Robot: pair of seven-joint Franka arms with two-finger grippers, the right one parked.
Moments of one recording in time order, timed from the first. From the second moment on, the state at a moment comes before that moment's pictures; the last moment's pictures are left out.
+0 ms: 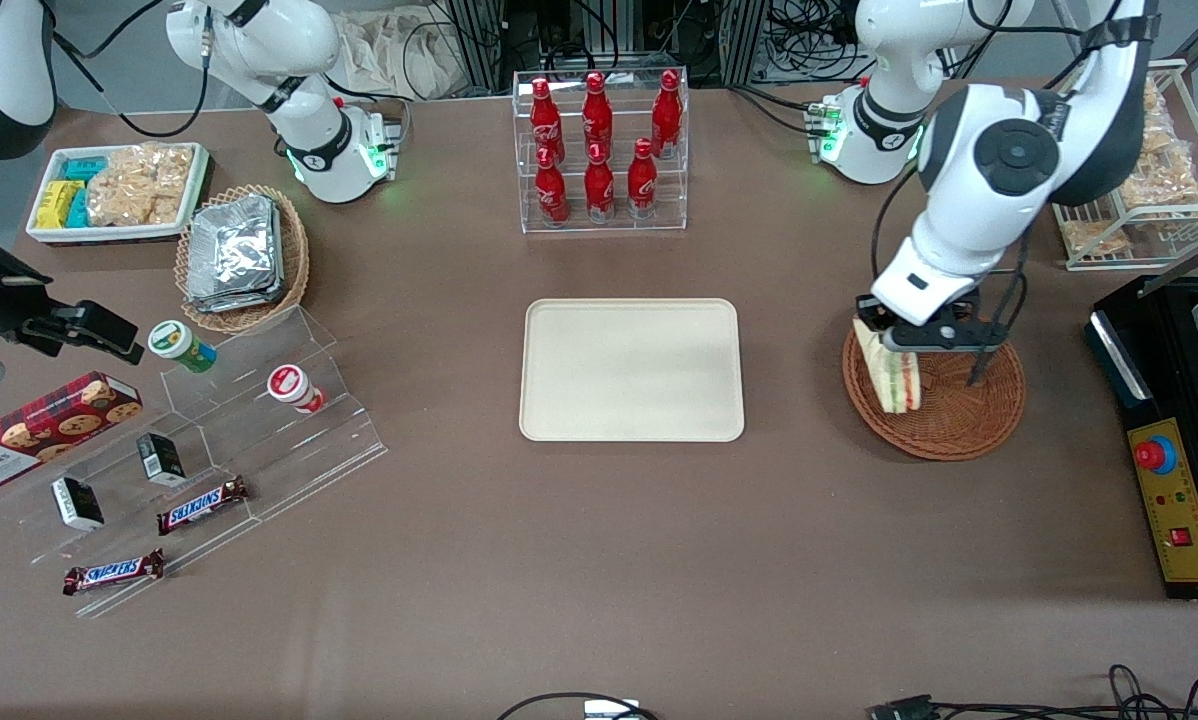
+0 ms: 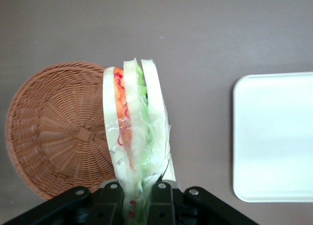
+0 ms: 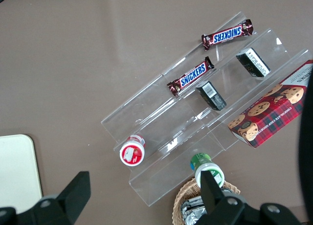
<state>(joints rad) 0.12 -0.11 -0.45 -2.22 0.03 2.15 -0.26</state>
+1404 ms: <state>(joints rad) 0.00 0.24 -0.71 -2.11 0.25 2.24 -0.63</state>
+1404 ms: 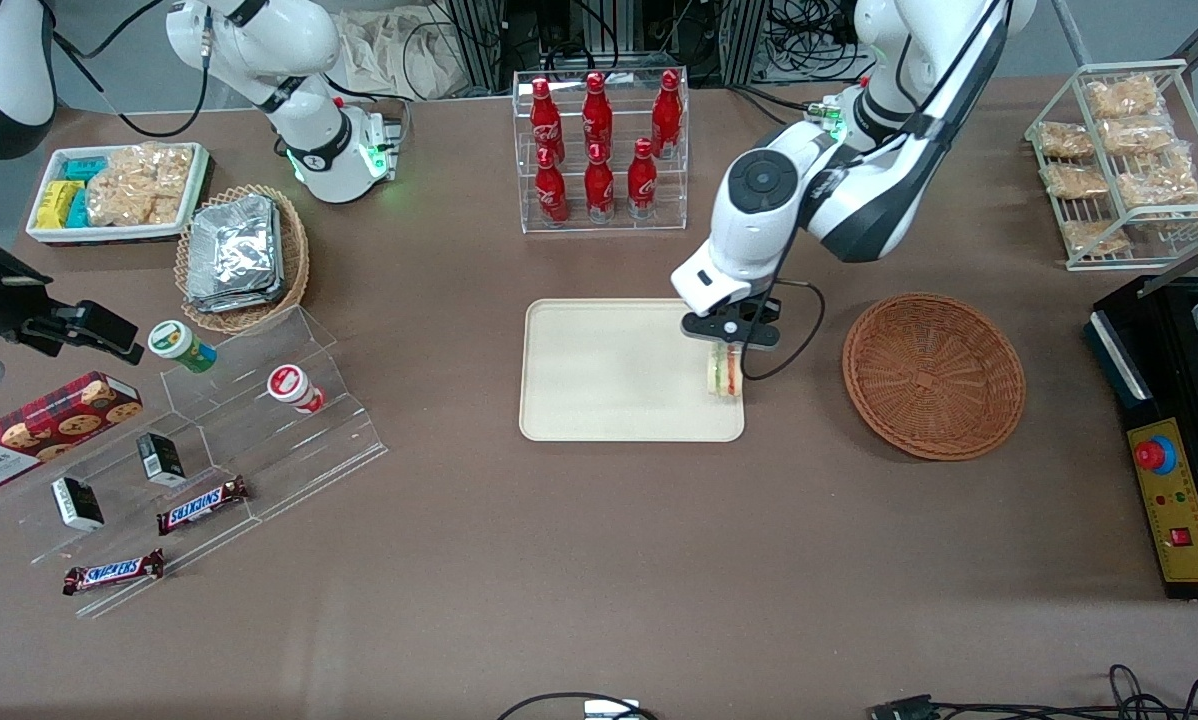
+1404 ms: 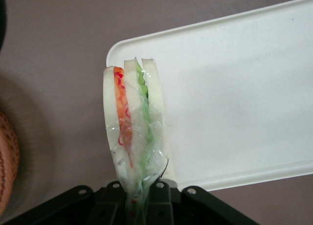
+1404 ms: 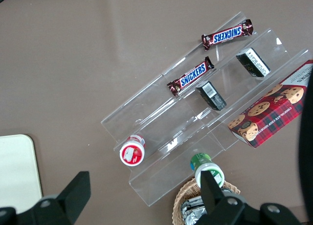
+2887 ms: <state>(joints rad) -0.06 0.49 -0.71 -2.09 0.46 2.31 -0.79</state>
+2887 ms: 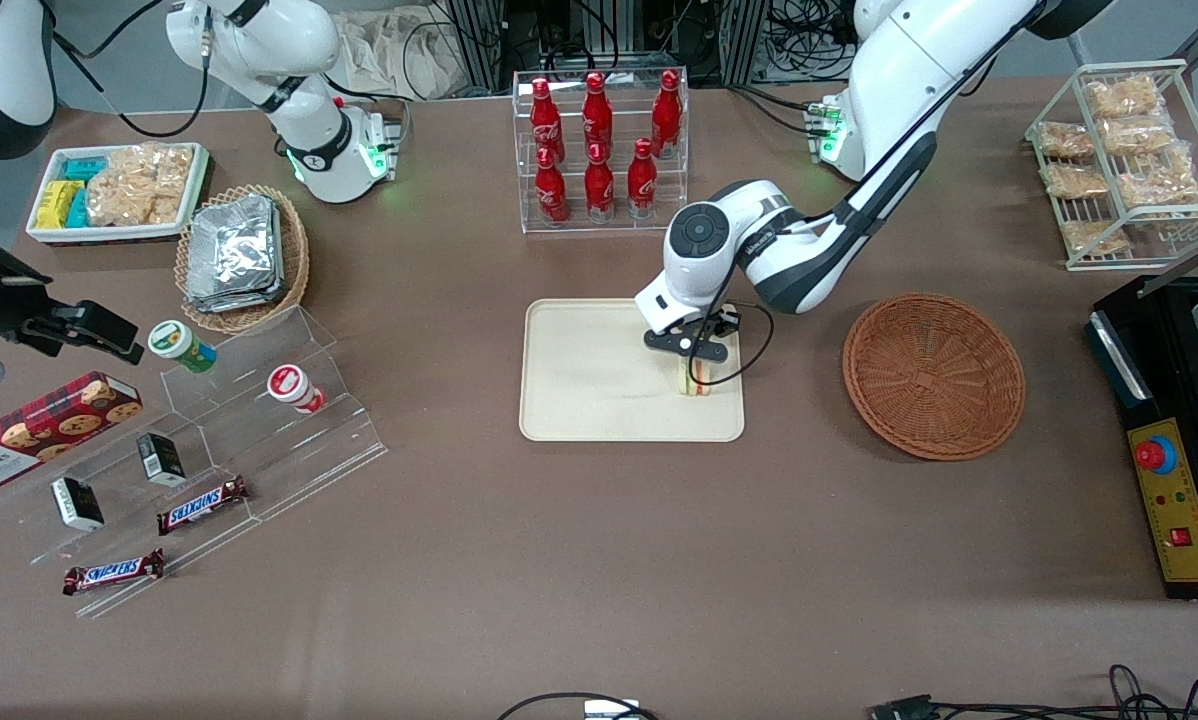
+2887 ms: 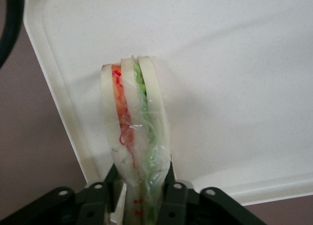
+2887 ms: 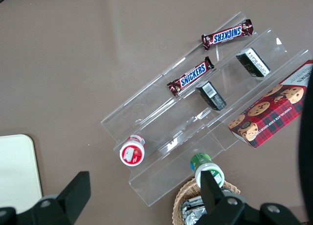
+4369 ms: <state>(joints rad) 0.09 0.45 -0.70 -1.67 0.40 2.02 -1.08</state>
